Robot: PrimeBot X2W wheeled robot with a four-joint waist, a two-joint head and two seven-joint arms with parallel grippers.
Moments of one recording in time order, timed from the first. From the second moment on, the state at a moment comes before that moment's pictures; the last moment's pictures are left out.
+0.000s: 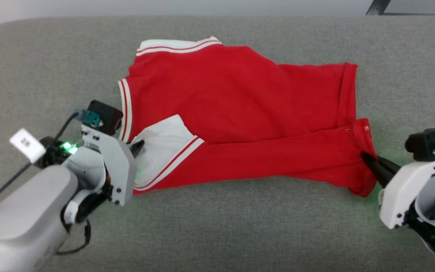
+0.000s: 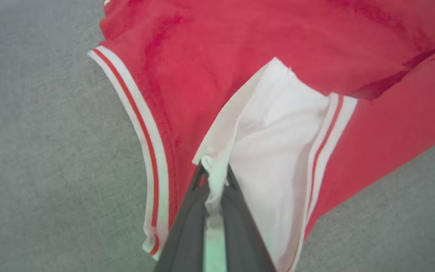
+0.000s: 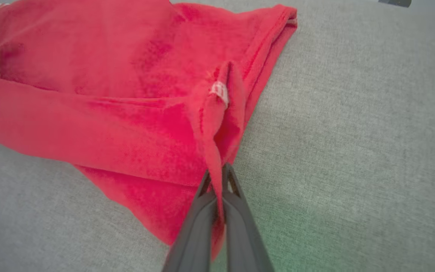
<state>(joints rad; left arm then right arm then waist) -0.76 0.72 -0.88 0.20 -0.92 0.10 0.37 -0.32 -0.43 0.22 0.06 0.52 0.13 0.46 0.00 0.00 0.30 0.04</state>
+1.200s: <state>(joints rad) -0.74 0.70 -0.84 0.24 -1.01 0.17 0.38 -0.34 -0.38 0.26 0.04 0.48 0.13 0.44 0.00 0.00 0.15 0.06</state>
